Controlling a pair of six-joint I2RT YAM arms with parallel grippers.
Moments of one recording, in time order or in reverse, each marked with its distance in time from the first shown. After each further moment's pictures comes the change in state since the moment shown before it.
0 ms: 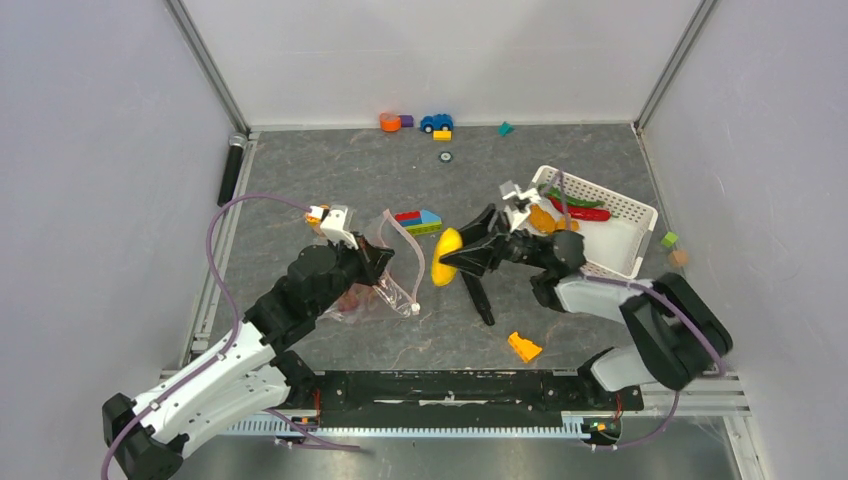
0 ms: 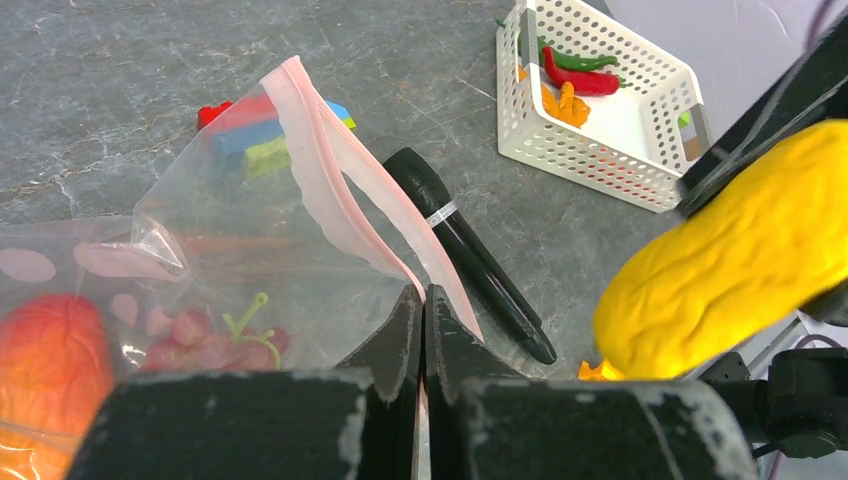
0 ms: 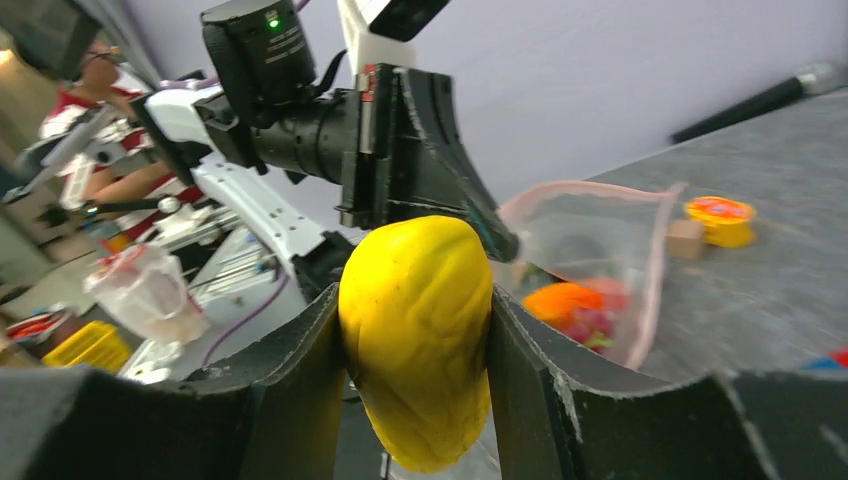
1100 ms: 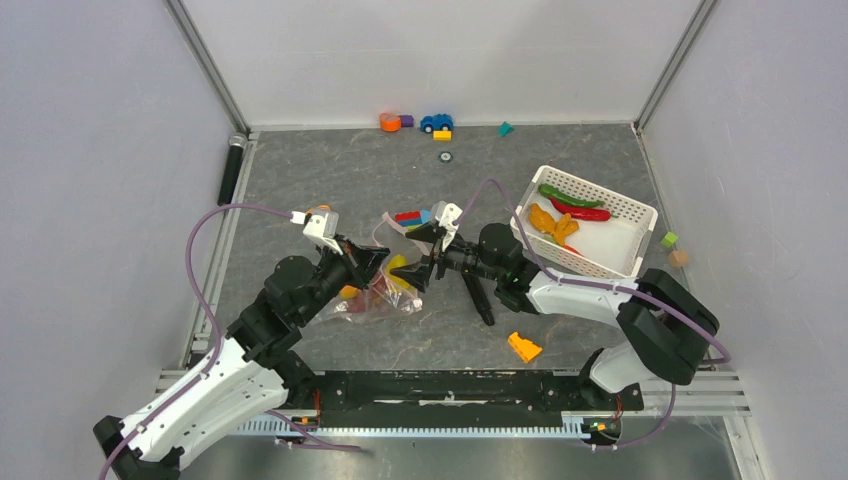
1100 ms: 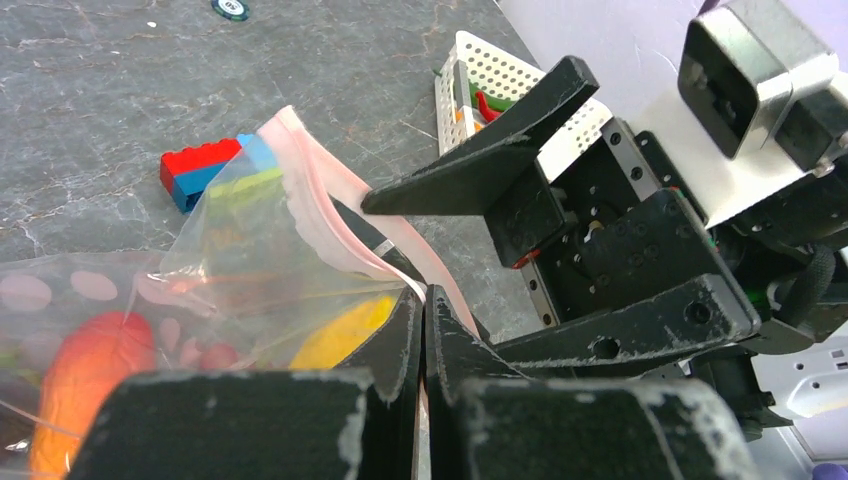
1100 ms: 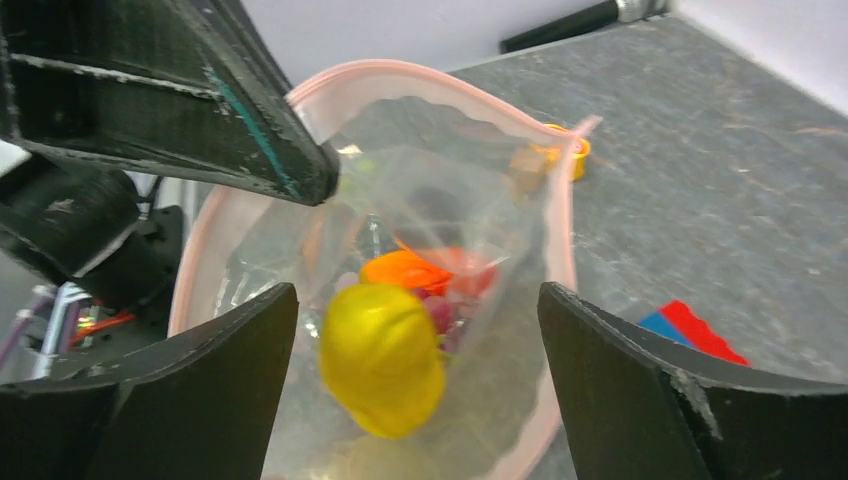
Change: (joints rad) left arm 0.000 -0.139 -0.008 0.009 0.046 -0.014; right arm 0.370 0.119 0.241 -0.608 0.463 -0.681
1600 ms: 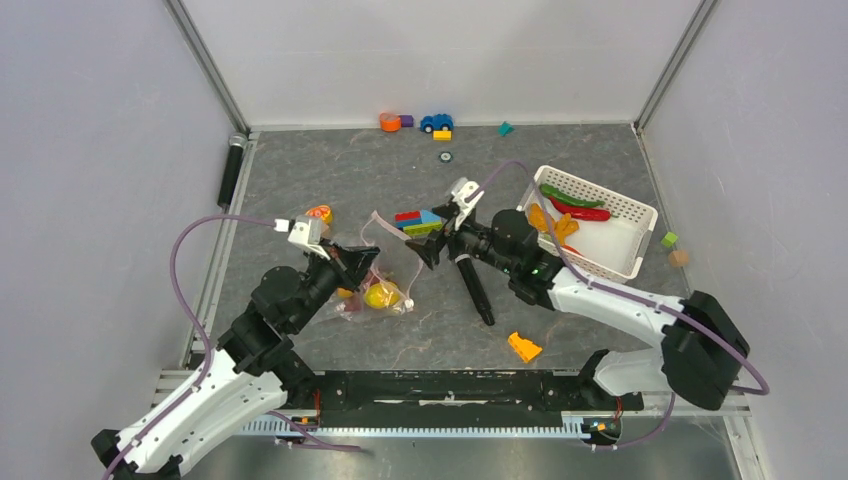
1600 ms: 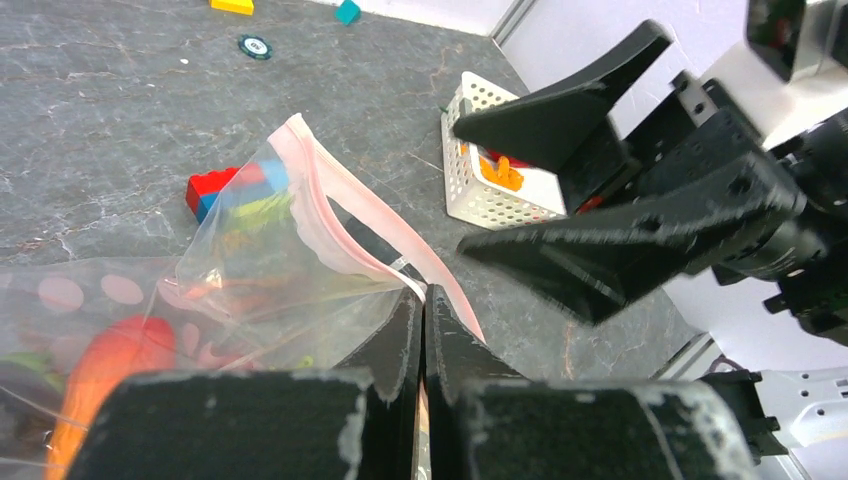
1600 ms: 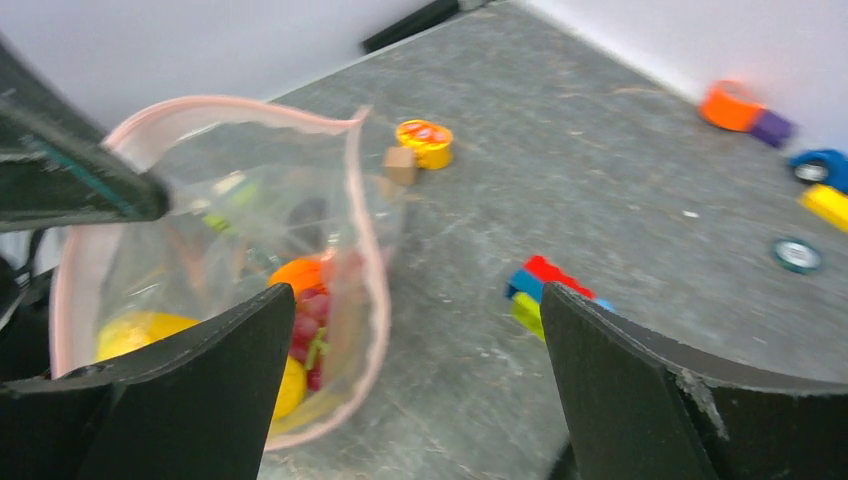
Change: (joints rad) left arm 0.000 -0.085 -0.024 -0.008 -0.053 0.000; right arm -0.017 -0.145 0.087 -0.304 0.224 -0.040
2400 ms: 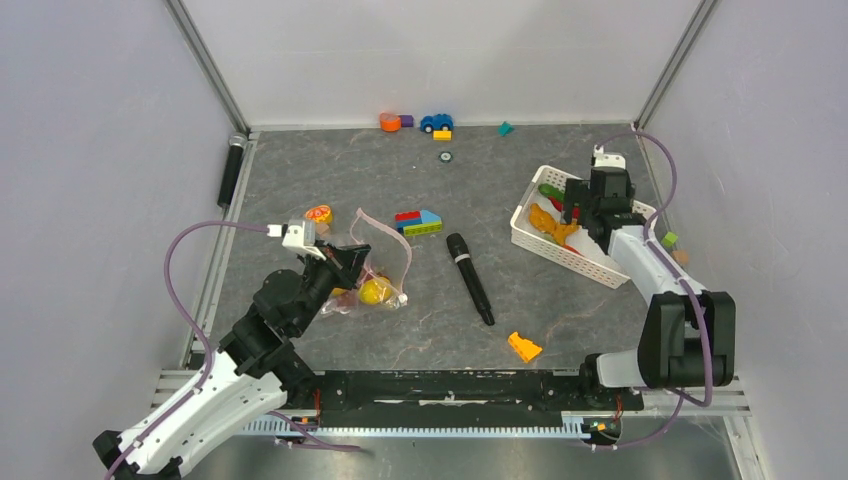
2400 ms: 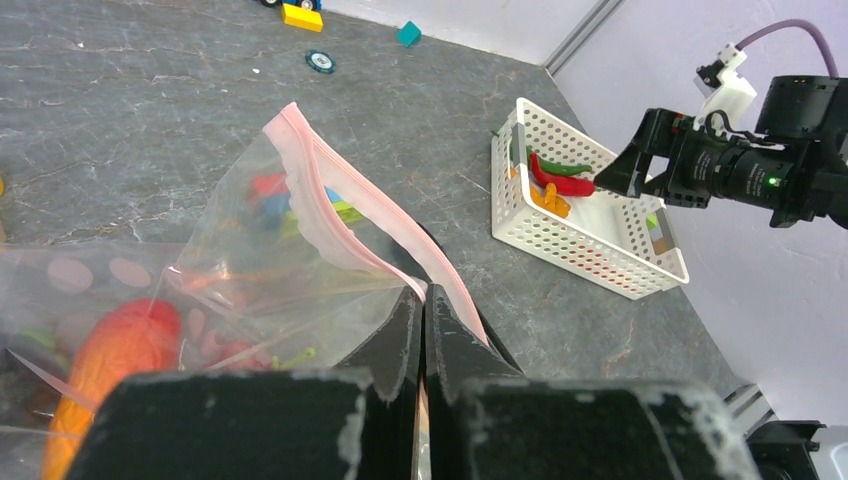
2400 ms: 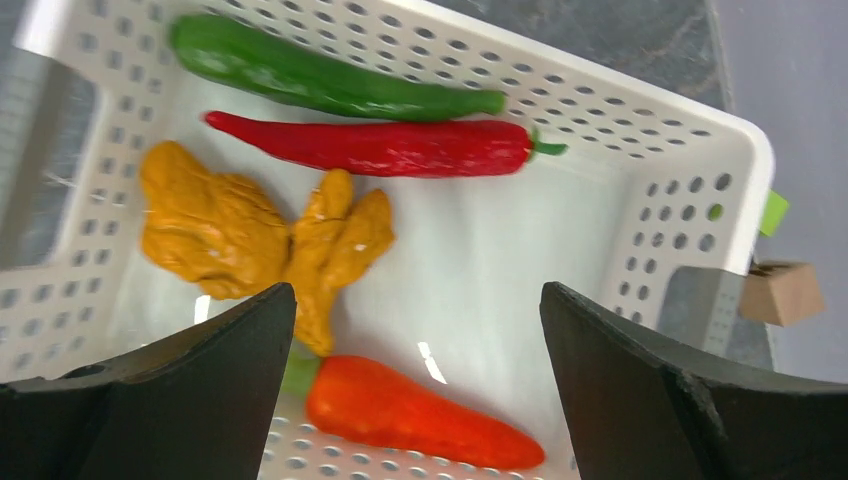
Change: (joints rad) left arm 0.000 -0.033 -0.040 0.000 -0.131 -0.005; right arm -0.805 0.026 0.099 -0.709 0.443 0.036
